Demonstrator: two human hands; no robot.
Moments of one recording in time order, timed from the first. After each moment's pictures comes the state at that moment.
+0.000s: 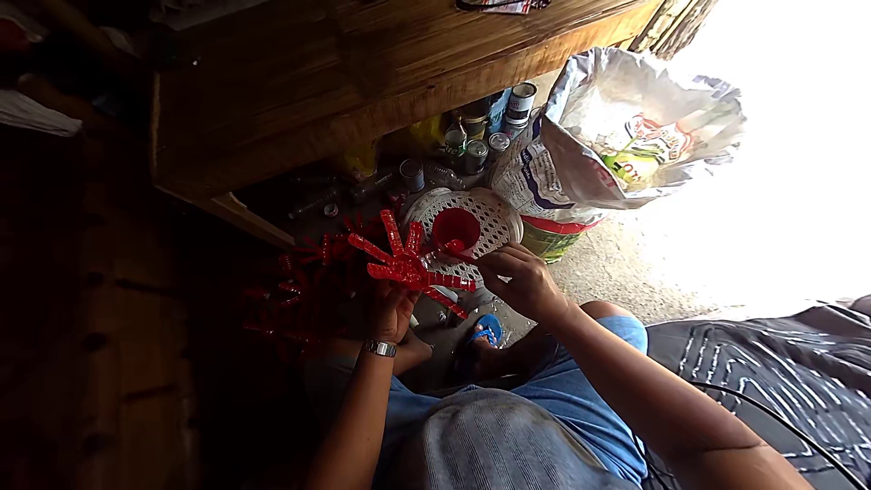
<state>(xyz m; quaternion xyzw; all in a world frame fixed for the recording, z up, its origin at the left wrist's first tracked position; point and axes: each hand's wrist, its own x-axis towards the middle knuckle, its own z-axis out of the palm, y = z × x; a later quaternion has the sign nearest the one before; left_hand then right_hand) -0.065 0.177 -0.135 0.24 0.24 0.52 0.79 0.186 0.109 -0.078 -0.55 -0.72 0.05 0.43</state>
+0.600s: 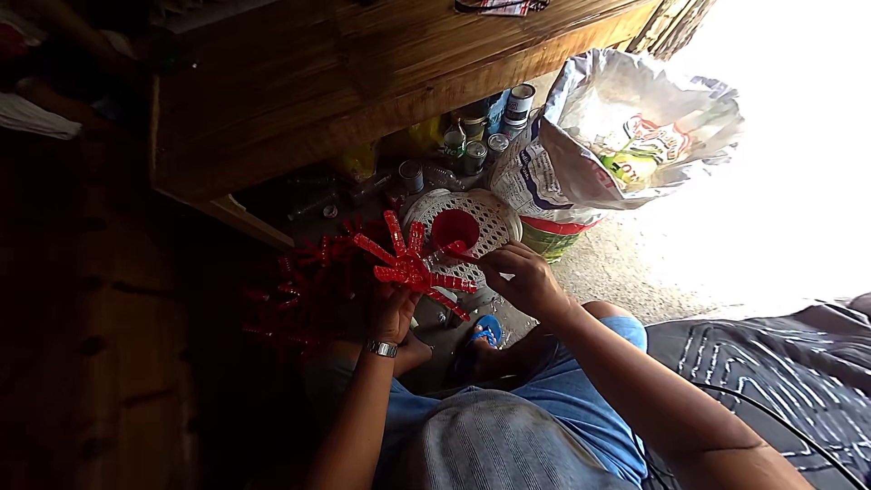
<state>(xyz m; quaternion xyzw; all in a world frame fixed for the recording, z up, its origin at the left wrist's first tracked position) -0.062 0.179 -0.138 0.25 0.23 0.51 0.79 0.189 0.112 -0.074 -0.56 -0.71 0.05 0.43</state>
